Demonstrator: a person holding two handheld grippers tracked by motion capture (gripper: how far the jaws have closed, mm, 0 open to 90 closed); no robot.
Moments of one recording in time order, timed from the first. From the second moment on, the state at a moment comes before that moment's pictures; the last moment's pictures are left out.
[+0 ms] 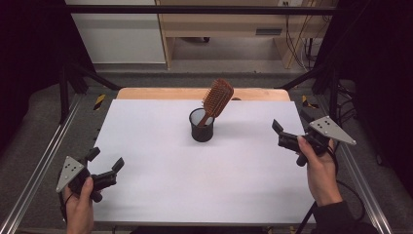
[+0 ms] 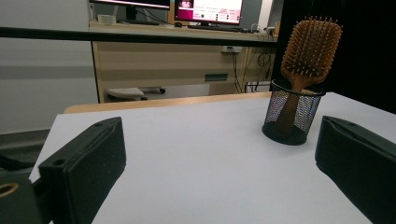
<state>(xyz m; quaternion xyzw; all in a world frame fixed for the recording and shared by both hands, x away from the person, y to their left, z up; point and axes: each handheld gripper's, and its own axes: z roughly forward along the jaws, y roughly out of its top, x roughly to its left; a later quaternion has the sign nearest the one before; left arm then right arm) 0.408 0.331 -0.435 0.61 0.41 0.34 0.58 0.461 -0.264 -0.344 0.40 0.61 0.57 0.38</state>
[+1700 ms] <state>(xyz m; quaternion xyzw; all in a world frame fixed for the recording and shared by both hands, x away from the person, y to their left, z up) 0.393 0.335 -0.435 0.61 0.40 0.33 0.60 0.422 -0.253 -0.442 0.41 0.65 0.55 0.32</state>
